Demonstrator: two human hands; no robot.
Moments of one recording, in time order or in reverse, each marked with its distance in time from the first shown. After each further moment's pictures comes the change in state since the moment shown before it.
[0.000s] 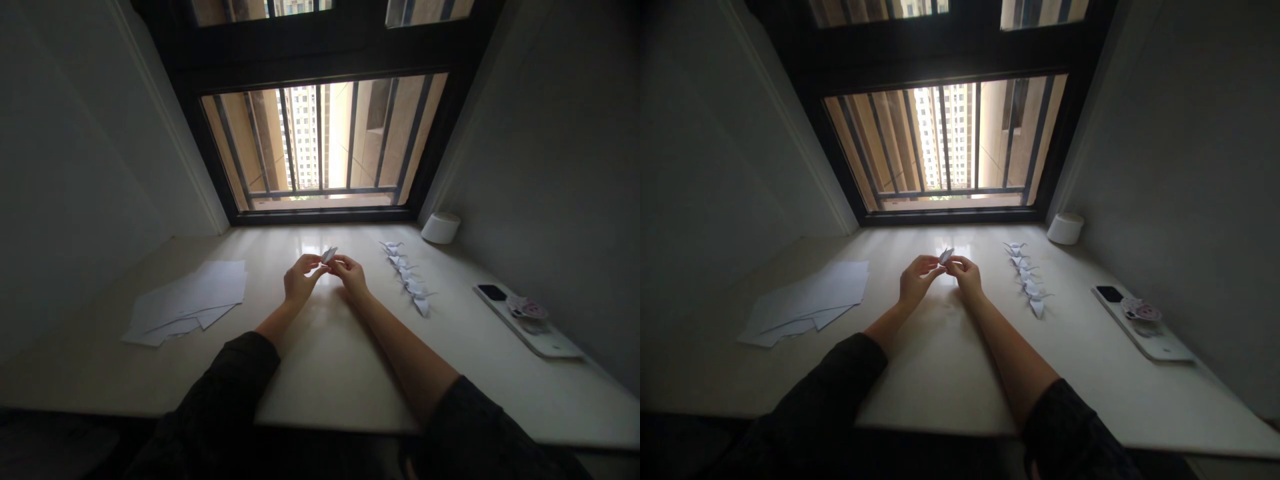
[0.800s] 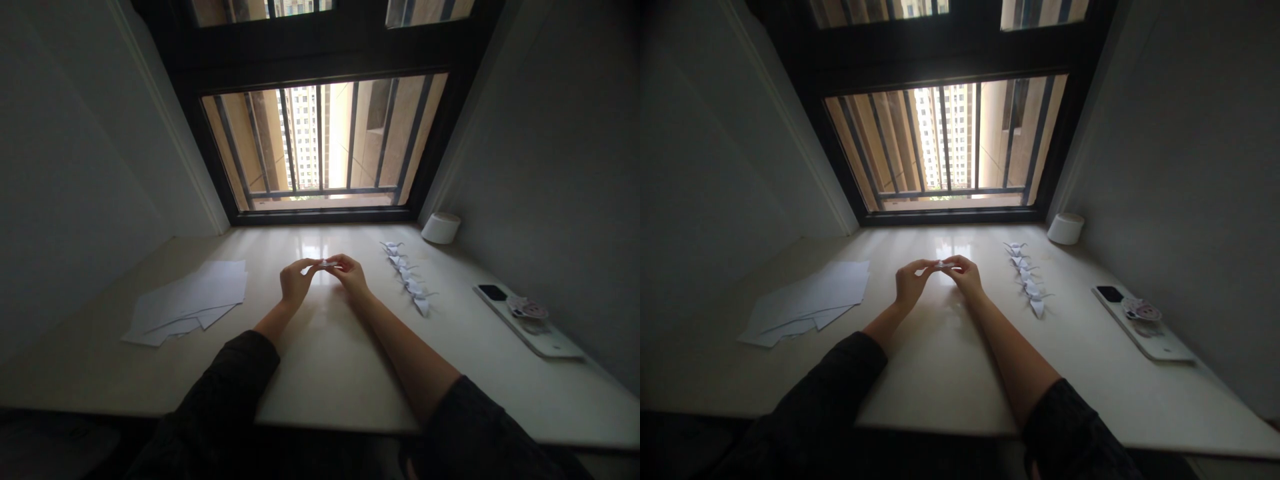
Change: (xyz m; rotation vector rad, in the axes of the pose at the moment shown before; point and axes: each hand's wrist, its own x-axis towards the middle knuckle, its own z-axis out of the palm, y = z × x) left_hand 0.002 0.004 -0.010 0.149 0.048 0.117; right_hand 0.002 -0.002 -0.004 -0.231 -0.108 -0.172
